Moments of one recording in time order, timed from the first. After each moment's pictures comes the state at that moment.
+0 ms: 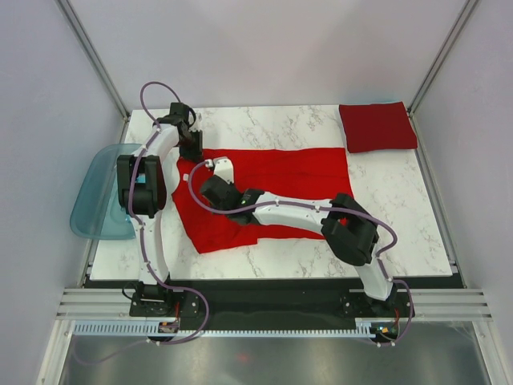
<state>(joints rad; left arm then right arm) -0.06 2.23 1.83 -0.74 0.17 -0.07 1.08 2.07 1.61 -0.27 0.47 0.63</state>
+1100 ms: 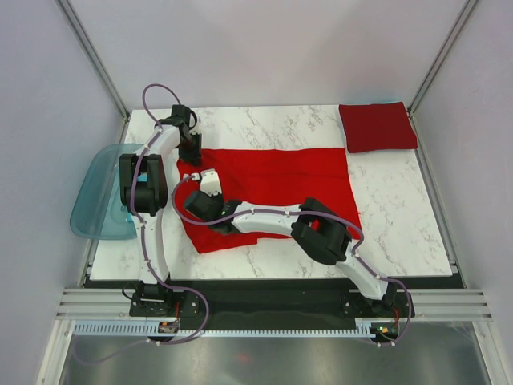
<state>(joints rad) -0.06 2.27 1.85 -0.74 0.10 -0.07 1.15 2.31 1.79 -0.29 0.63 0.64</state>
